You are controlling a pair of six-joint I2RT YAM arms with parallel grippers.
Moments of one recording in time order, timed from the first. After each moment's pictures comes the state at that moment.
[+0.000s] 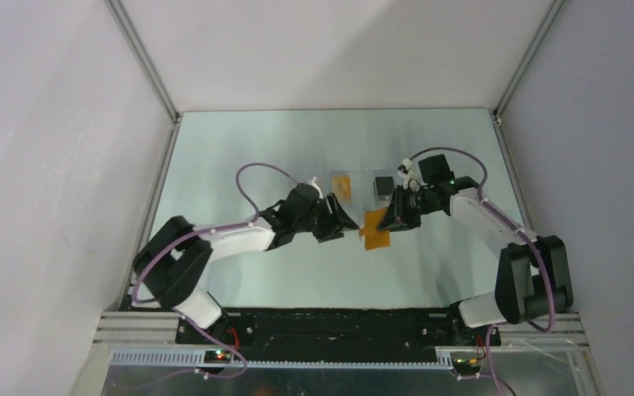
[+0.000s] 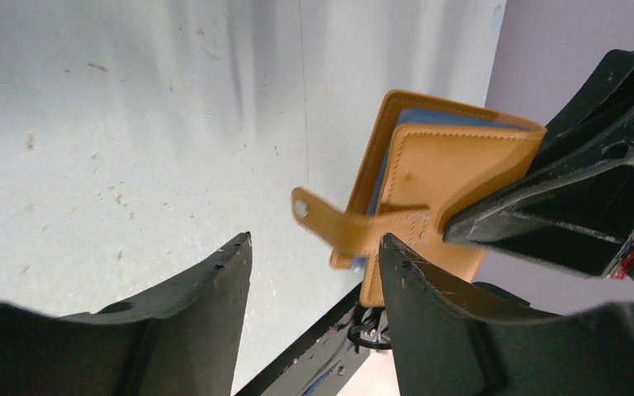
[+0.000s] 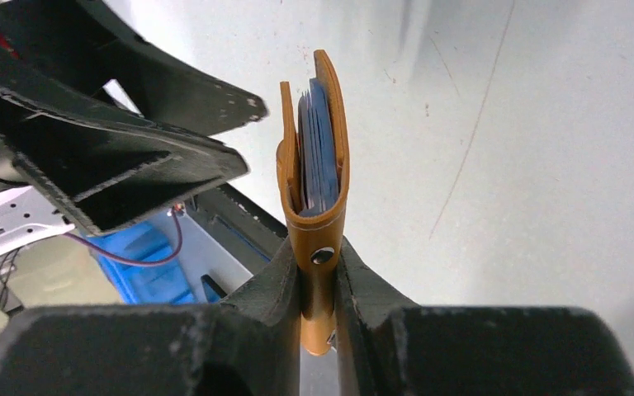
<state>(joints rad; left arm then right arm) -0.78 1.61 0.79 0.18 0.25 -1.12 0.27 1.44 0.94 -0.62 -0.69 0.39</state>
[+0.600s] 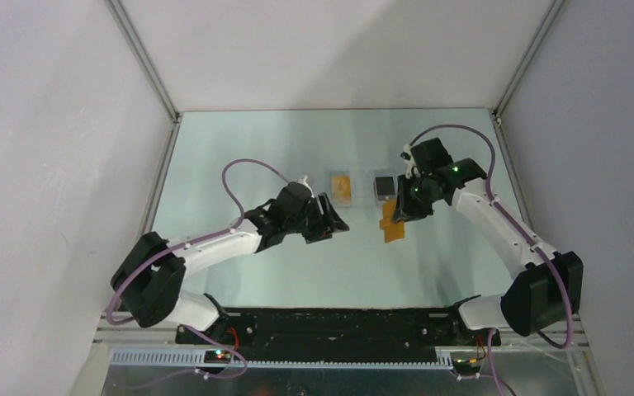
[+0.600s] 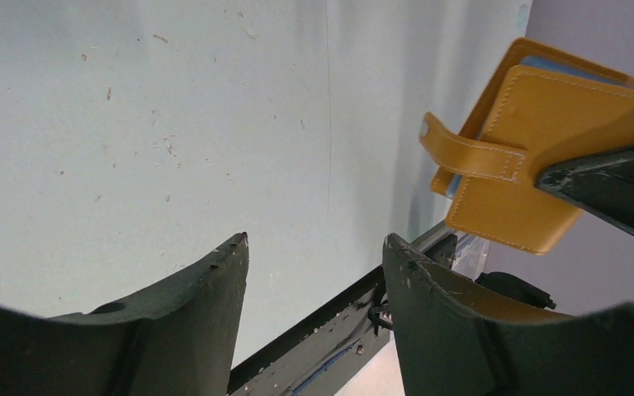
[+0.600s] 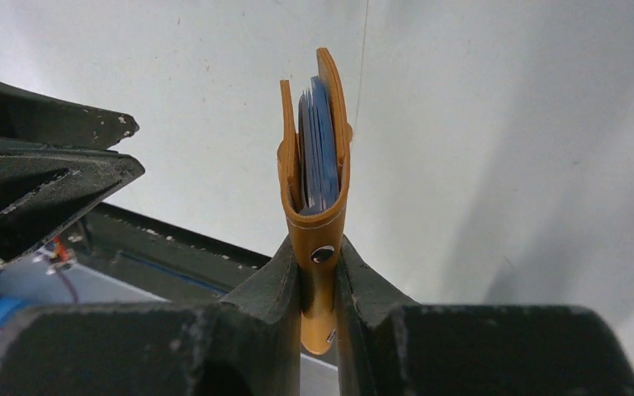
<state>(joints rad) -0.77 1.42 0.80 -0.06 0.17 -1.04 0.36 1.36 1.19 -0.96 -0.27 0.36</state>
